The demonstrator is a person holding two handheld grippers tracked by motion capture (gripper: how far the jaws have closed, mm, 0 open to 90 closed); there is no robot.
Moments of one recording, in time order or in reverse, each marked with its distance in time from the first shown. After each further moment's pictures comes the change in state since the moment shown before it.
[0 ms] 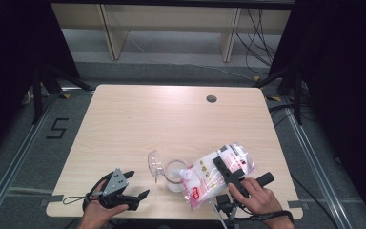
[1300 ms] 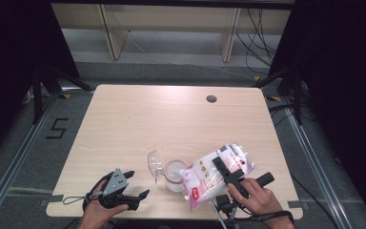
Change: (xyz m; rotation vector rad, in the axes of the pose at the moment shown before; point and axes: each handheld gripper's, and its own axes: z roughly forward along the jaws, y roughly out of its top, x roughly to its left) left arm -0.001 0.000 0.000 0.008 0.002 -0.003; right arm -0.002 0.001 -0.001 -0.001 -0.005 -0.020
